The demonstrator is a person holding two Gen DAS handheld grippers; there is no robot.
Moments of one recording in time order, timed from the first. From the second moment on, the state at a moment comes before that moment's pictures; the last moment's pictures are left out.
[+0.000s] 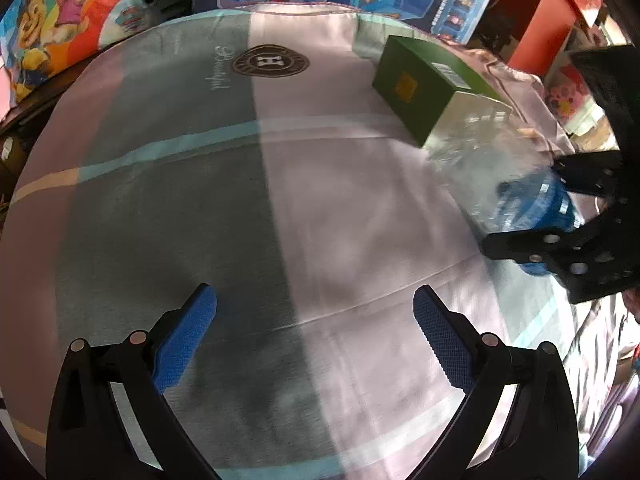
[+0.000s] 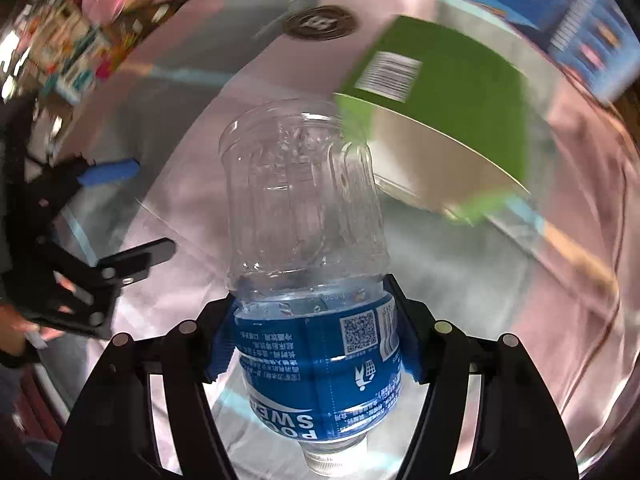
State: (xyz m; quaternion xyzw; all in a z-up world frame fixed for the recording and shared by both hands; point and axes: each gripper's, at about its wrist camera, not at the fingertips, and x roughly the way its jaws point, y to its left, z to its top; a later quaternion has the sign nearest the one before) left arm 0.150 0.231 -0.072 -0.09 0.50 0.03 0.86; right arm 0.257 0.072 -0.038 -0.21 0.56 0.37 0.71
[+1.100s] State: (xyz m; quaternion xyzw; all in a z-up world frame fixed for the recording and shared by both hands) left arm 0.264 0.147 -0.048 -0.05 0.47 0.05 0.88; right arm 0.292 -0.117 -0.035 -0.03 0.57 0.24 0.78
